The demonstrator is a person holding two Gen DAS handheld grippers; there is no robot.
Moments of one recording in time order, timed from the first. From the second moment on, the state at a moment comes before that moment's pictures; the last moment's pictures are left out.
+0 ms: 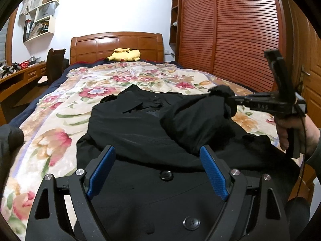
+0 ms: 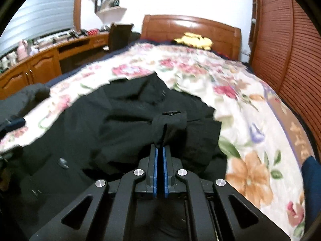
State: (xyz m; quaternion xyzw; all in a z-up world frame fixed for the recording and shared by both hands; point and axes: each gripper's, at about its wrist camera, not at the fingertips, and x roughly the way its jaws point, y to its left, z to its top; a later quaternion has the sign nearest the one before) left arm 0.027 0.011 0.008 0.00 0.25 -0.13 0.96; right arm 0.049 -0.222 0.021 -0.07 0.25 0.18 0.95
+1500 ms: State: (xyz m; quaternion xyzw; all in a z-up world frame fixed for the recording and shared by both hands) left arm 0.011 0.082 0.005 -0.01 0.25 -0.08 0.97; right arm -0.015 -0.150 0.033 -0.10 0.22 0.29 0.93
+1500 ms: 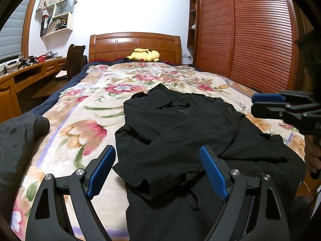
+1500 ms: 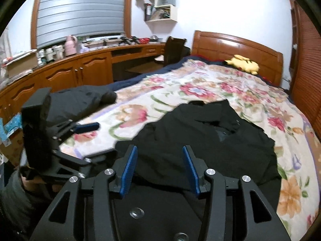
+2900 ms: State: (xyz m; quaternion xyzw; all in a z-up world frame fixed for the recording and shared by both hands) left arm -0.037 0.058 -0.008 0.02 0.30 -0.10 0.95; right arm 0.042 -0.211 -0.075 -0.06 0.33 0.15 0.93
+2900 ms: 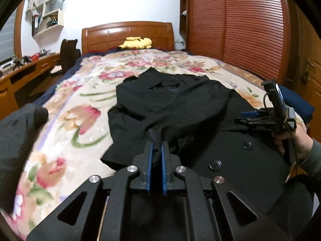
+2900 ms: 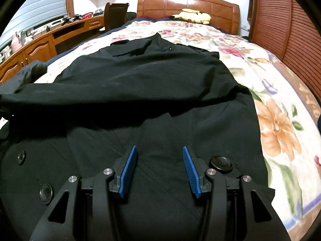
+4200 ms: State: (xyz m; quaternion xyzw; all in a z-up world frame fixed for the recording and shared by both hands) left arm -0.107 0.104 -0.041 0.01 0.32 -0.04 0.95; right arm -0.132 -0.319 -0.053 -0.06 0.32 0.11 0.94
